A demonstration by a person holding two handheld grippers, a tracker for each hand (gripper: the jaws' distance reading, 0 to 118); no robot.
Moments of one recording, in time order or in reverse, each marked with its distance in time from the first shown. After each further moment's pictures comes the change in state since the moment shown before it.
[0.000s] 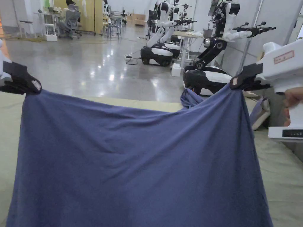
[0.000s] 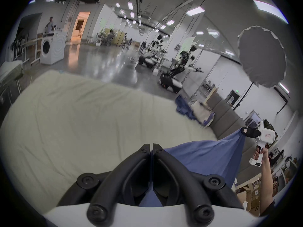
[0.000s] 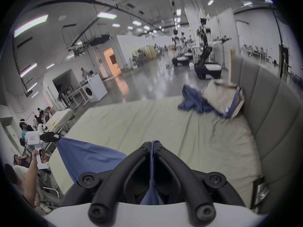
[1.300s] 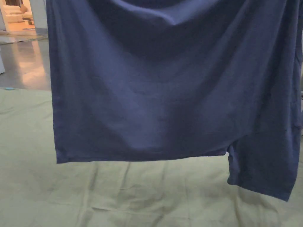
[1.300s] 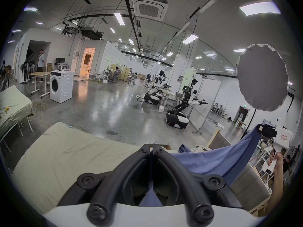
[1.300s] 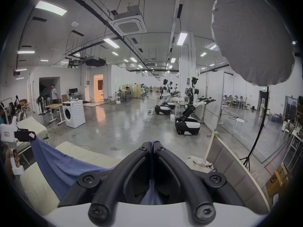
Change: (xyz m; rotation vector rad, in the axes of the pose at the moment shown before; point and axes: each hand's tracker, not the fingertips) left arm 0.064 0.242 0.028 0.291 0.124 -0.066; right arm -0.140 0.250 -0.008 0.384 -0.263 0.236
